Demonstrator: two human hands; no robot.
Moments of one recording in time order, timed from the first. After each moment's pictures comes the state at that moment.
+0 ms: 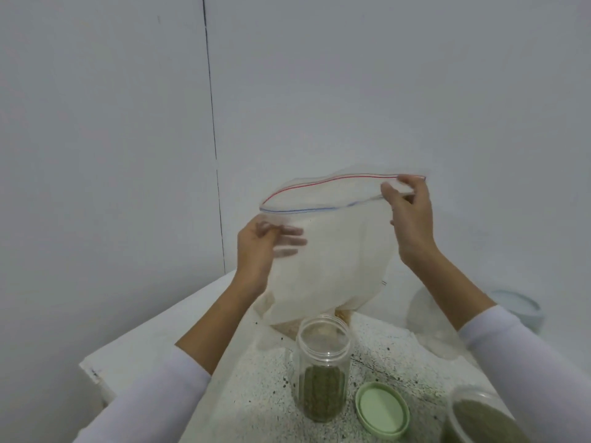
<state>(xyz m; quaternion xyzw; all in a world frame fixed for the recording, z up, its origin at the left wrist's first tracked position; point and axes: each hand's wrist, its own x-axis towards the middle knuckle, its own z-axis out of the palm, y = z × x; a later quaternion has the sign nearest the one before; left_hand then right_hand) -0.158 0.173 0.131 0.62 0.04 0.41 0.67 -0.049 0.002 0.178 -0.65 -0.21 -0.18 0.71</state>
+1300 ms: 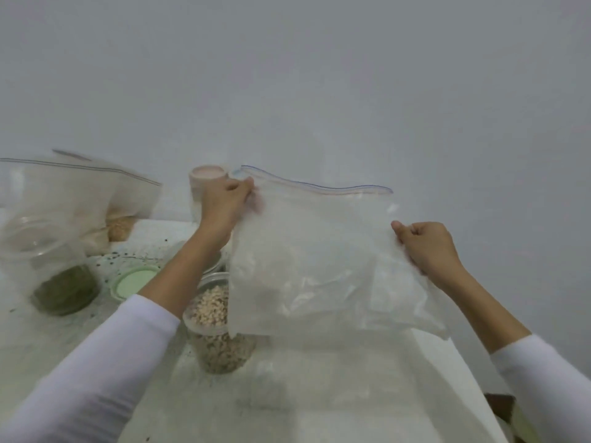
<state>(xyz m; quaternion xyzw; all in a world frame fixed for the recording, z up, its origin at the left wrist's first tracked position) -0.106 -0.191 0.065 0.75 0.05 0.23 0.62 -0.140 -0.478 0.047 -0.88 0.11 -0.16 0.44</state>
